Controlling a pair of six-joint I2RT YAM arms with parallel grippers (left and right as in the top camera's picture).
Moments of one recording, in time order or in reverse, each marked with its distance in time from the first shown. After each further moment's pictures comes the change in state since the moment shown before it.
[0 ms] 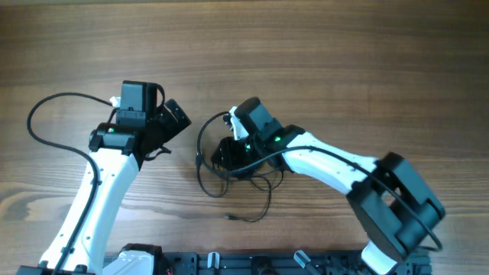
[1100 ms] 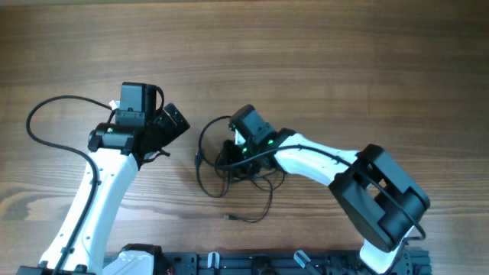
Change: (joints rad) left arm 0.006 0.000 0.000 -0.045 0.000 0.000; right arm 0.008 0.073 -0.002 0.000 0.035 0.193
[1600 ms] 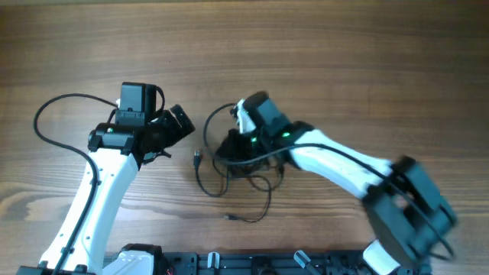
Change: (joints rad) left arm 0.000 0.000 0.000 0.001 0.129 0.084; right arm -0.064 -0.159 -0.002 0.007 -0.091 -0.155
